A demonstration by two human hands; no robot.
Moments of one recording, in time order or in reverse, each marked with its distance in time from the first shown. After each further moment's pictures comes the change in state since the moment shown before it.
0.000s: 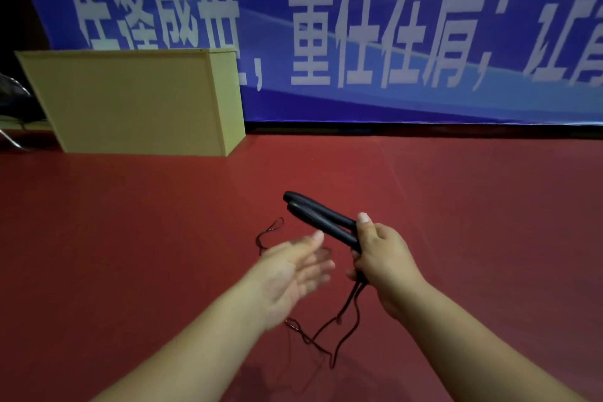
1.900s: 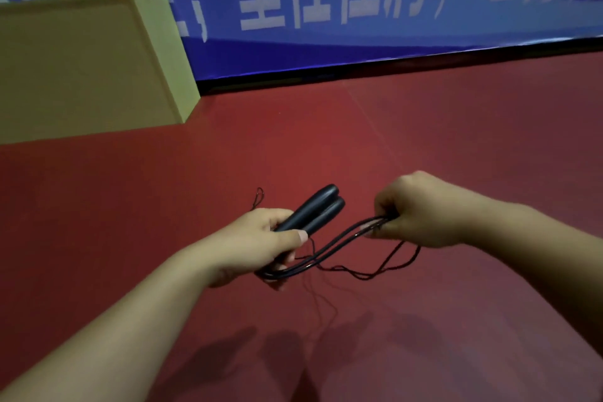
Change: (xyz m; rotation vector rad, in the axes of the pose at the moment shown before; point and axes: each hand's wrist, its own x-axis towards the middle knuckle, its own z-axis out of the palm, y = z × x) left_hand 0.027 0.027 -0.056 0.926 -0.341 -0.032; right_hand 0.019 -0.001 -0.041 -1.226 -0.322 -0.405
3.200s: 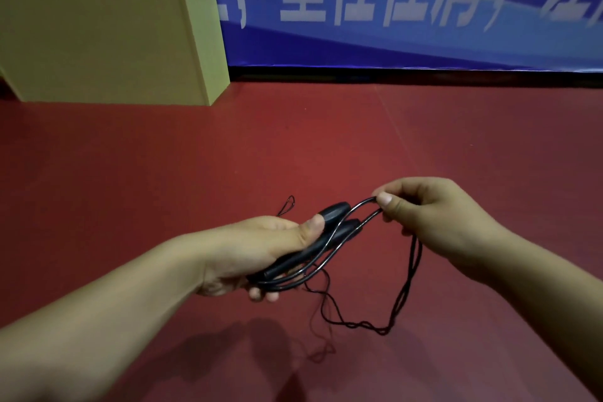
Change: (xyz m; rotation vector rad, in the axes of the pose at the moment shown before) left_hand -0.003 0.002 0.006 -0.086 -0.107 -0.156; right_hand 0.019 0.005 0.028 0.921 0.181 0.184
